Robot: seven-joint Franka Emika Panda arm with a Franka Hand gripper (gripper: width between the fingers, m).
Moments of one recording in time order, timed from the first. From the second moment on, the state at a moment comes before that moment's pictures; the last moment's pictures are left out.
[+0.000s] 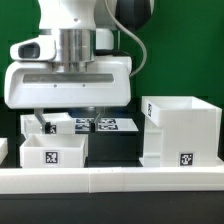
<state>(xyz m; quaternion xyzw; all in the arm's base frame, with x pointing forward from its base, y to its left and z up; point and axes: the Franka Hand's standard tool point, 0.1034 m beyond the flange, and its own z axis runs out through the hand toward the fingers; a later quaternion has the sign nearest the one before) 0.566 -0.085 0.056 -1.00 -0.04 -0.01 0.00</state>
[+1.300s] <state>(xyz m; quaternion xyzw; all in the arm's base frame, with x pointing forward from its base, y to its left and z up) 0.539 -0.063 0.007 -1.00 -0.05 -0.01 0.00</state>
